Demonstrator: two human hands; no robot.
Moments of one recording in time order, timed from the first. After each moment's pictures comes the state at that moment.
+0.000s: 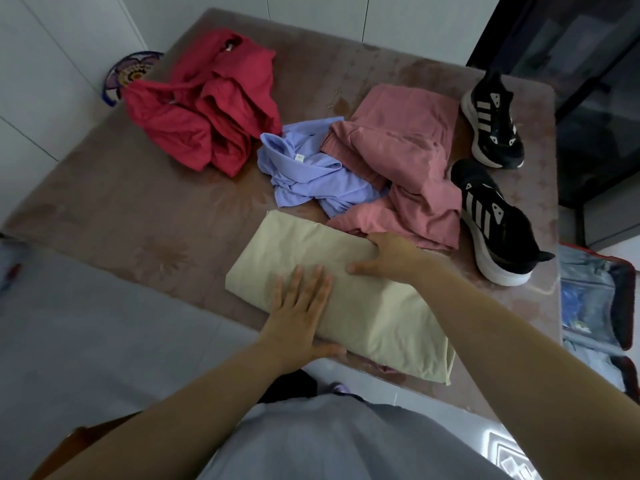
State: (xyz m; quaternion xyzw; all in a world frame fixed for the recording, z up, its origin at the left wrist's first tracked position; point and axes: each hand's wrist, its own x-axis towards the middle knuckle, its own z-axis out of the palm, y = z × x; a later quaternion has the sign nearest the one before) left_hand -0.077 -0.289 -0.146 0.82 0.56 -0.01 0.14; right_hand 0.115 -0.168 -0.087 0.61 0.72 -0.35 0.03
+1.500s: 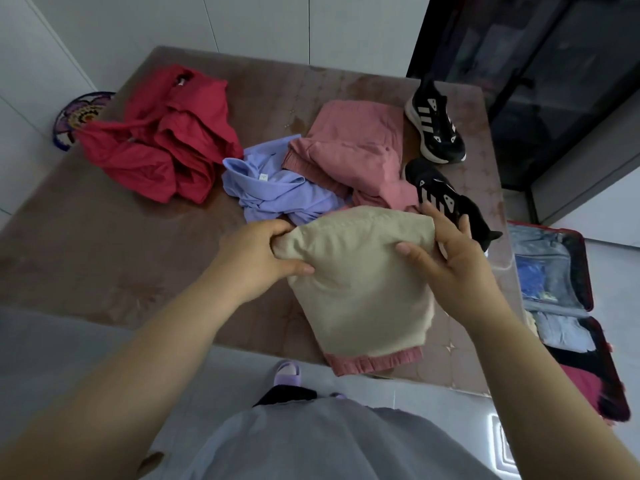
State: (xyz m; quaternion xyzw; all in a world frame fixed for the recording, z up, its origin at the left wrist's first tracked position) left_hand -0.086 -0.218 0.011 0.72 0.59 0.19 0.32; right_hand 0.161 -0.269 0.014 0.59 0.62 -0.33 -0.40
